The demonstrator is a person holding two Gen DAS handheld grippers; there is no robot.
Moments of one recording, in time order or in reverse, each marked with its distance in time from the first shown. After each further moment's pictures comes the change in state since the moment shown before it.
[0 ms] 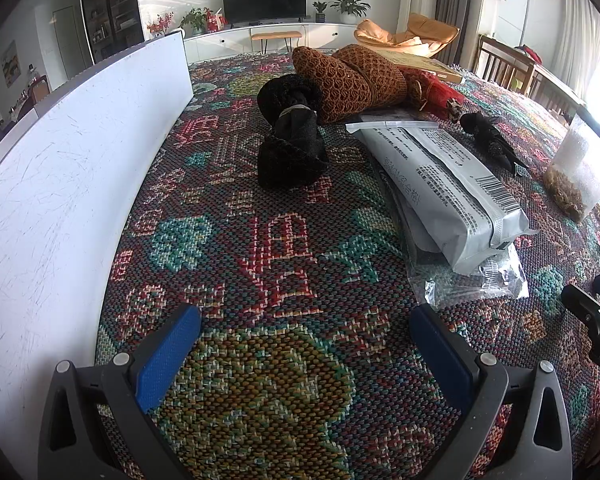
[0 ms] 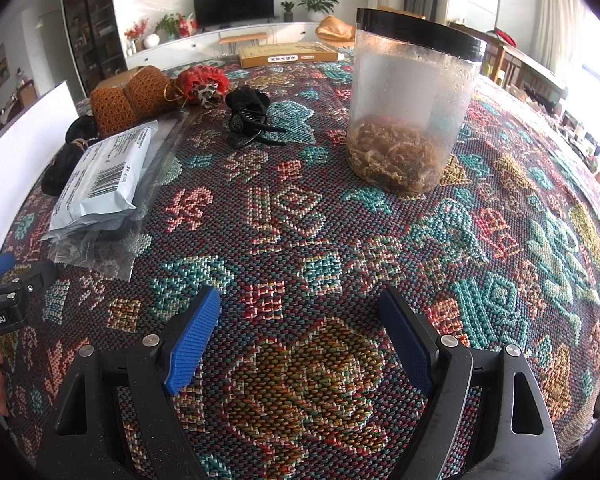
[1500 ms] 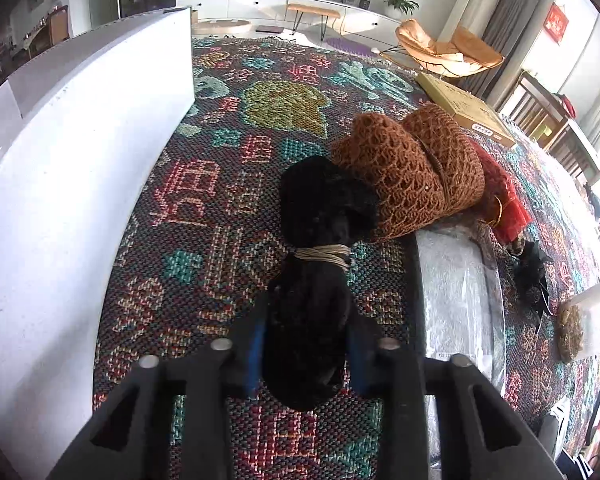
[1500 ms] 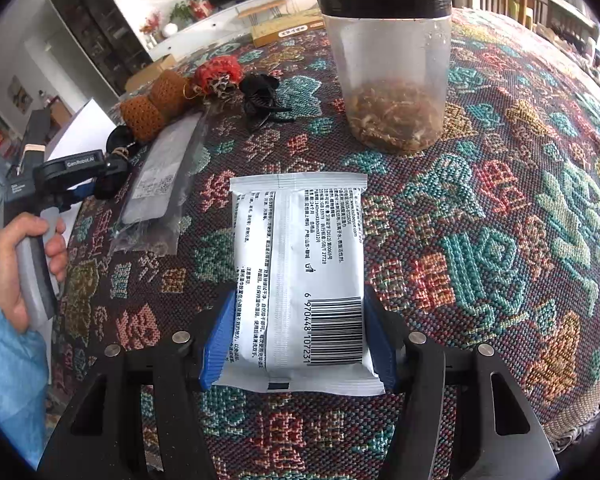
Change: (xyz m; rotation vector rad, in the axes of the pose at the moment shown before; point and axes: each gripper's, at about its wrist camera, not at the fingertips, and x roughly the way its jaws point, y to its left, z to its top) left arm 0.062 0.039 0.116 -0.215 0.103 -0.064; right arm -0.024 -0.040 0.010 0.113 0.167 0.242
